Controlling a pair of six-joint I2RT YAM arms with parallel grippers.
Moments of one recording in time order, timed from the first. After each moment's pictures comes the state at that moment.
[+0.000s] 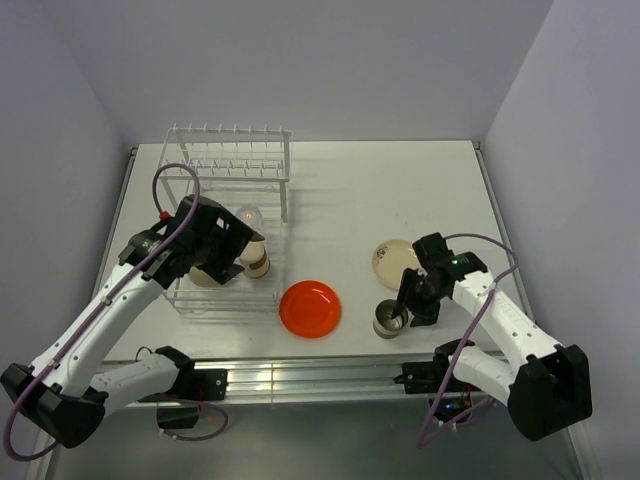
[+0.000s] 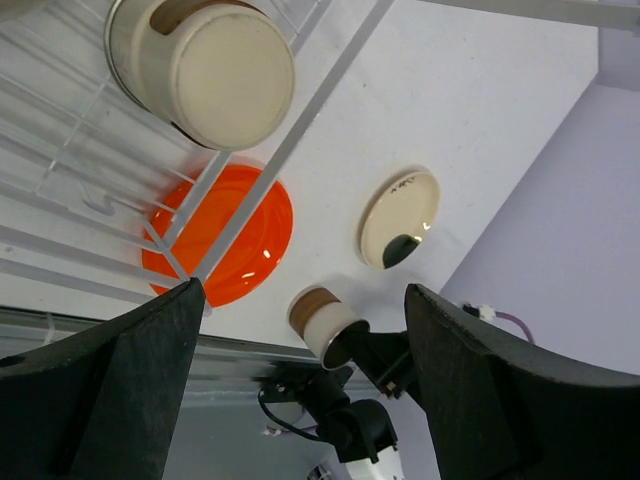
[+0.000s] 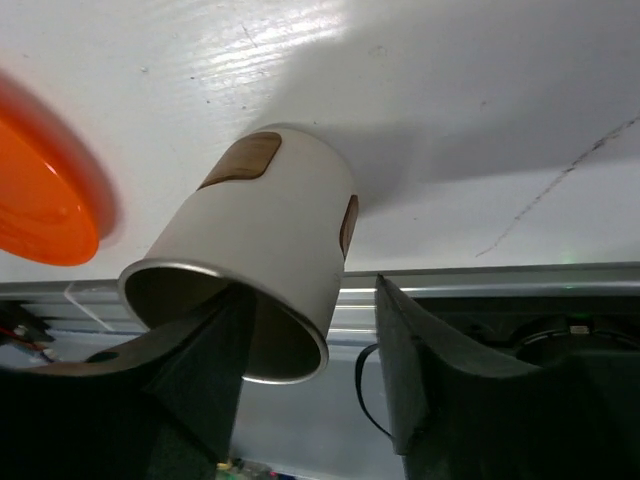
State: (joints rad) left arm -0.54 1.06 1.13 -0.95 -0.06 -1.39; right arm 0.29 1.02 0.68 -1.03 -0.16 0.68
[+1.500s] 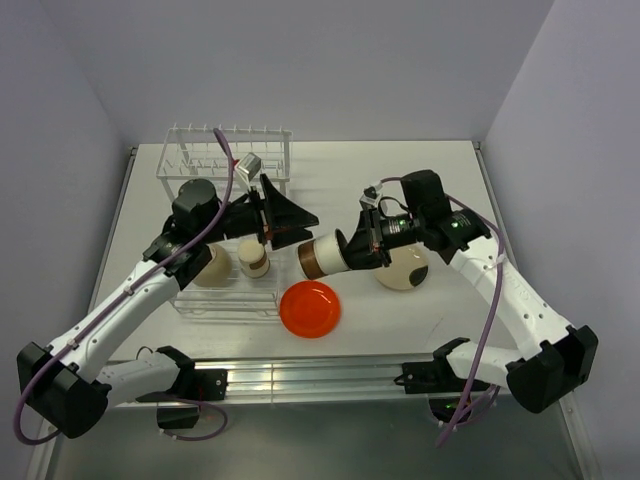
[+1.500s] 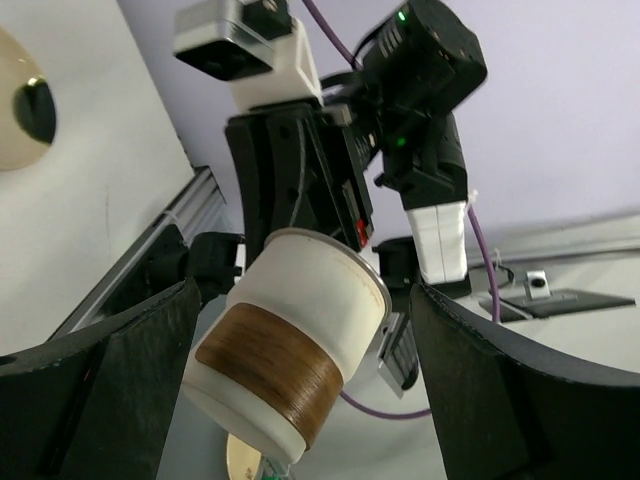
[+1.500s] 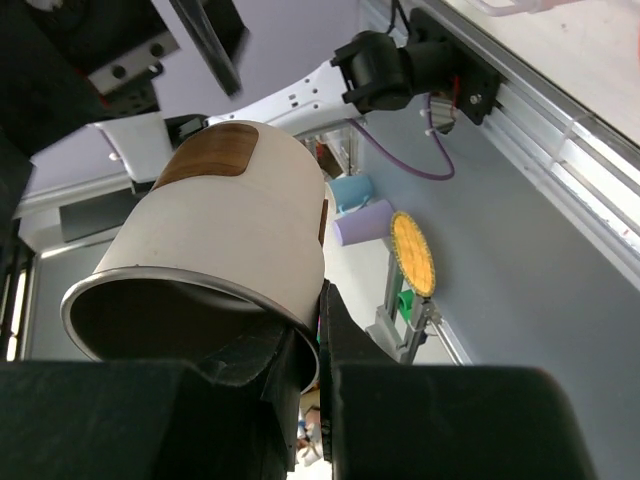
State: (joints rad) left arm -0.57 1.10 1.01 0.03 0.70 -1.25; right arm 0.44 1.16 1.15 -0.73 -1.04 0.94
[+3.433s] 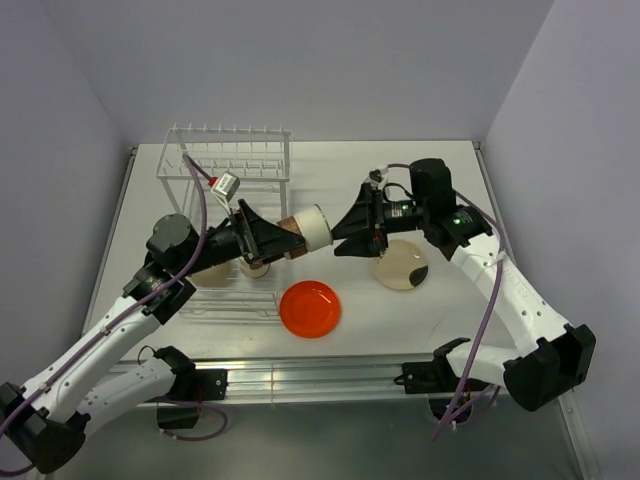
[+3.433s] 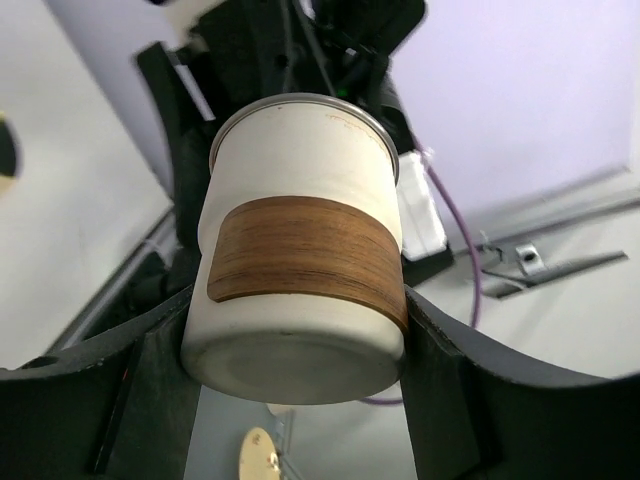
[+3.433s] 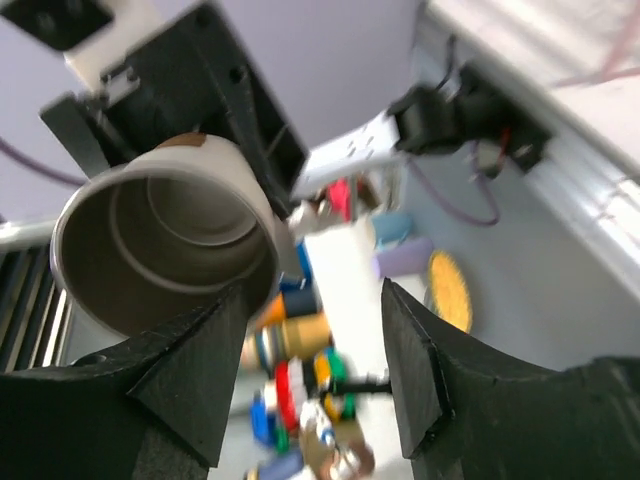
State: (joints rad) left arm -0.65 0.89 0.83 0.21 0.61 -1.27; right arm 0.42 1.19 1.15 -0.45 -1.09 1.16
